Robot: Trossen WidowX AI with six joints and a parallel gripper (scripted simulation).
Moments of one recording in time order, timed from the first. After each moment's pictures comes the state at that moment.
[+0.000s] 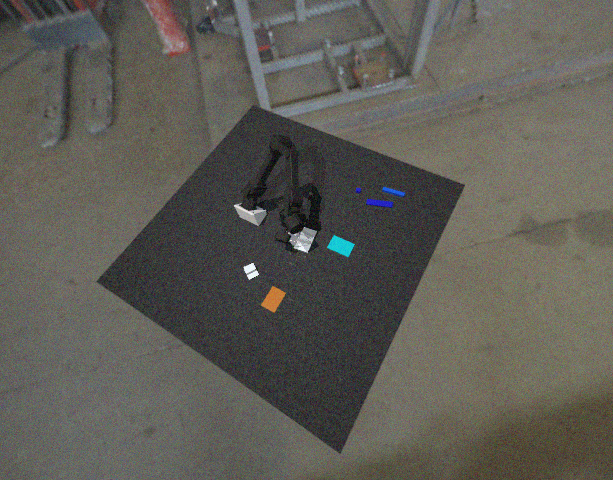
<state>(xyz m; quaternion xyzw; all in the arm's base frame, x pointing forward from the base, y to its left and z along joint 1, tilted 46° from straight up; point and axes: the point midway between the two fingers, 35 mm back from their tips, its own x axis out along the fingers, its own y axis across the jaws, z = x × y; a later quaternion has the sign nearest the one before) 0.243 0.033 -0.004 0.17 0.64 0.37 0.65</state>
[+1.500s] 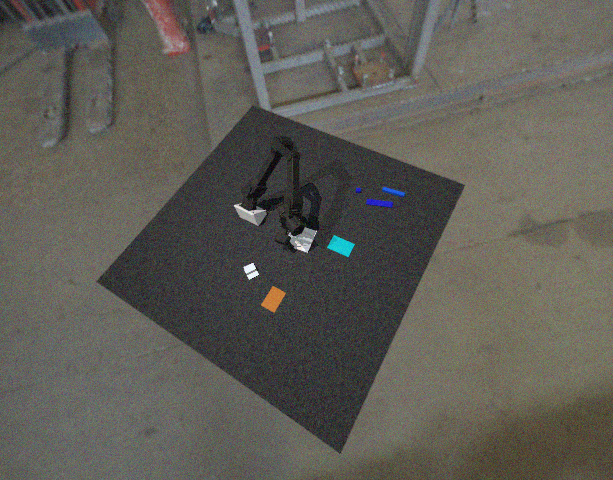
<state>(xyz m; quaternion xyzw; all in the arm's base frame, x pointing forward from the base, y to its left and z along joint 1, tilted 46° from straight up) 0.238 0.049 -0.018 0.17 0.64 0.37 0.65</state>
